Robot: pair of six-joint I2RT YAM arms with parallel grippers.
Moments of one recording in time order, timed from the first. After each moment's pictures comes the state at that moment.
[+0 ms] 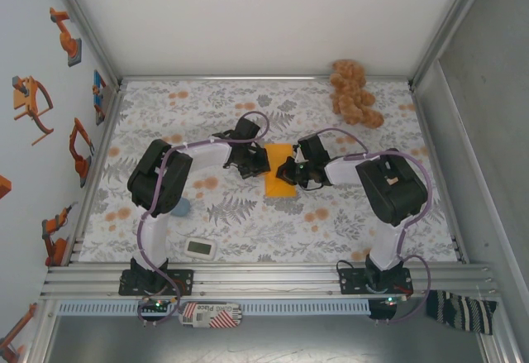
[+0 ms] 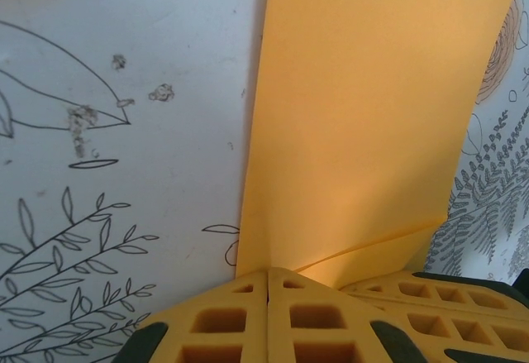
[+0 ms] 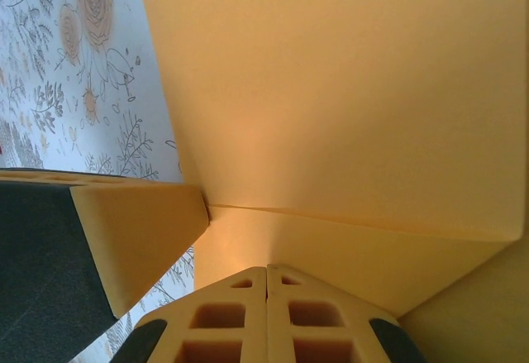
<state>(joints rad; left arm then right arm) -0.66 2.05 1.31 -0.39 0.34 -0.82 0.51 1.87 0.88 0.09 -0.50 0.88</state>
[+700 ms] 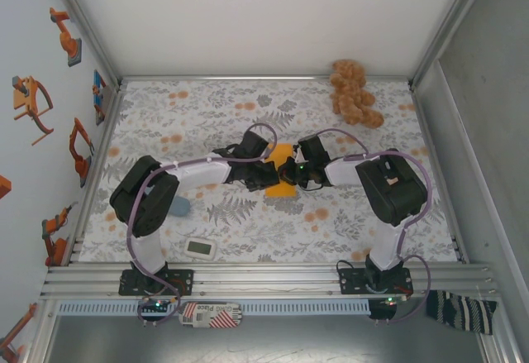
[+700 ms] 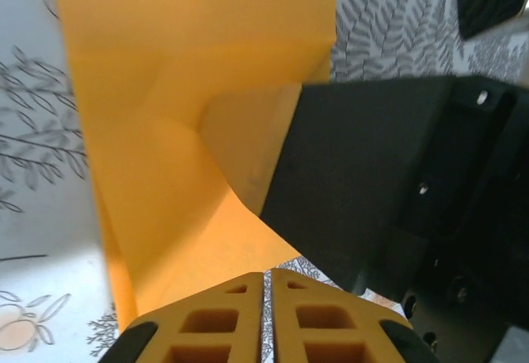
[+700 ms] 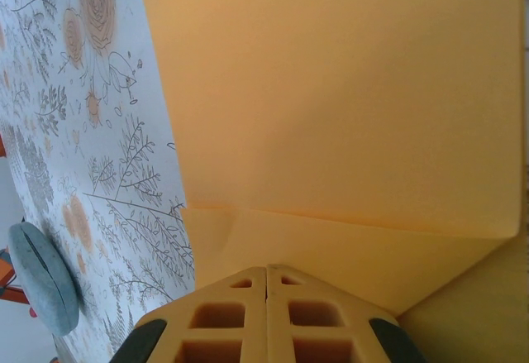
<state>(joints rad) -0.81 1.84 1.13 -0.29 0.31 -0.90 0.51 1.87 0.87 0.11 -0.50 0.89</state>
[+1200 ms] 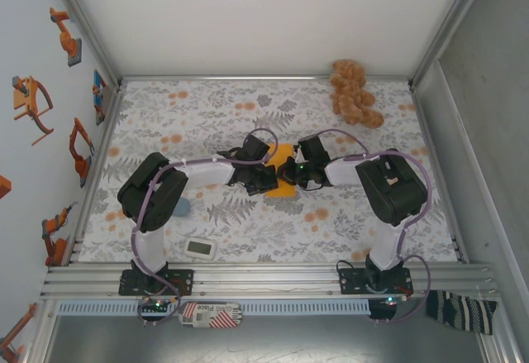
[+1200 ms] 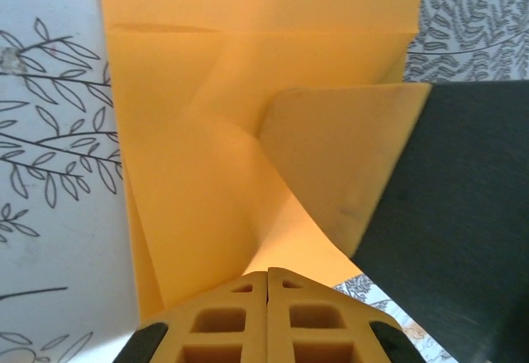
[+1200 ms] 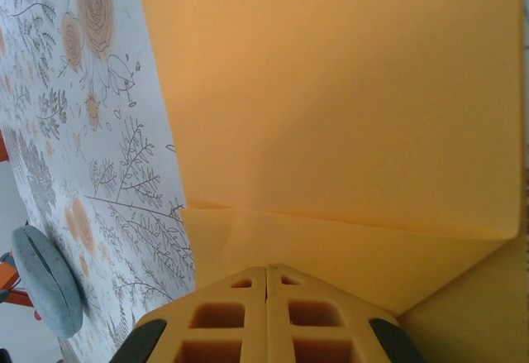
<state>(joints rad) -0.81 1.91 1.12 -0.27 0.31 -0.91 0.51 1.87 0.87 0.11 -0.50 0.90</state>
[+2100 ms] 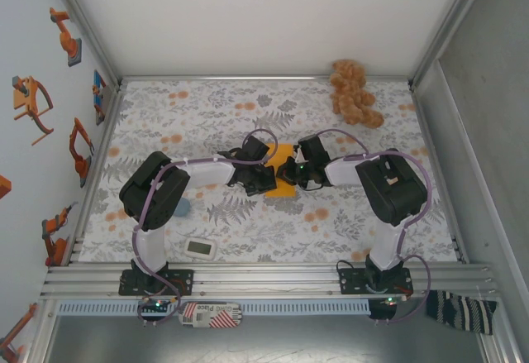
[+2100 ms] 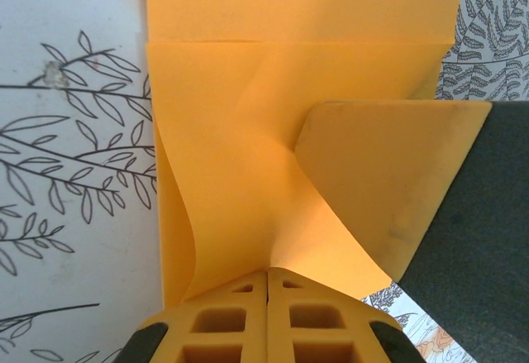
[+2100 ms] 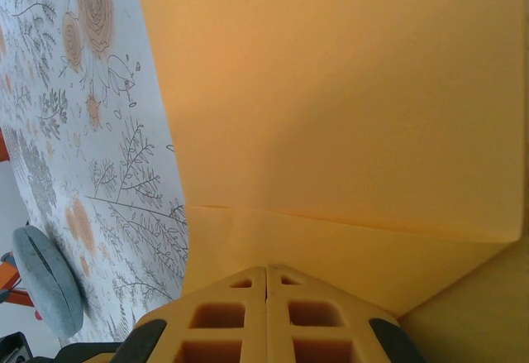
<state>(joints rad) -0.80 1.92 1.12 -0.28 0.30 -0.91 0.51 1.88 0.87 0.11 -0.50 0.90</state>
